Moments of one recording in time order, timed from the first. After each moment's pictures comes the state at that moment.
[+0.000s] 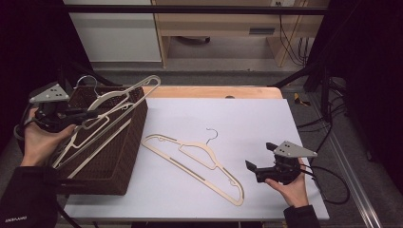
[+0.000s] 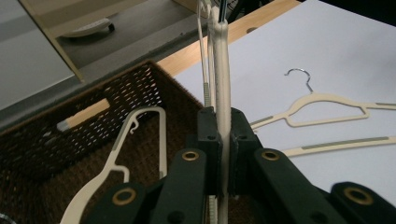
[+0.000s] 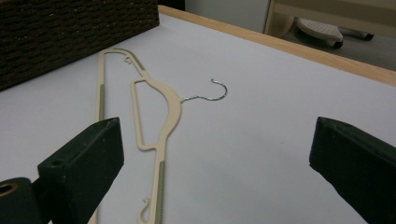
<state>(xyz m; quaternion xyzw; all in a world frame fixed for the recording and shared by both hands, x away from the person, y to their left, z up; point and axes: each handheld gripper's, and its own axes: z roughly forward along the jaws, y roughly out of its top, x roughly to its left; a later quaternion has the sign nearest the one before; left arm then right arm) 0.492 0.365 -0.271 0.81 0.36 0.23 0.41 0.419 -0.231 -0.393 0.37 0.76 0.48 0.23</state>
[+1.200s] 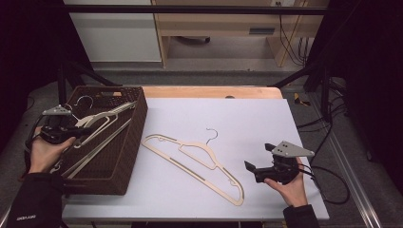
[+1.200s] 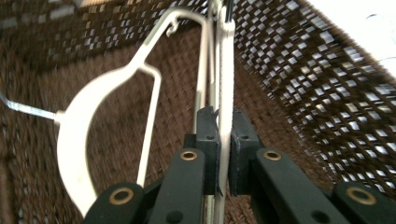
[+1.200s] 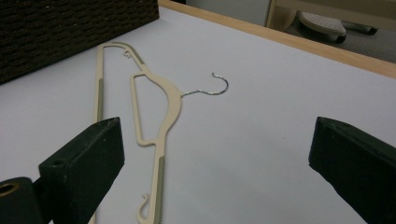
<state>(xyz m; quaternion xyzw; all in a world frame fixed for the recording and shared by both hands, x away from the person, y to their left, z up) 0.517 0.408 -0.358 0.79 0.47 0.18 0.35 0.422 -0.229 -0.397 0.37 0.77 0.47 0.22</state>
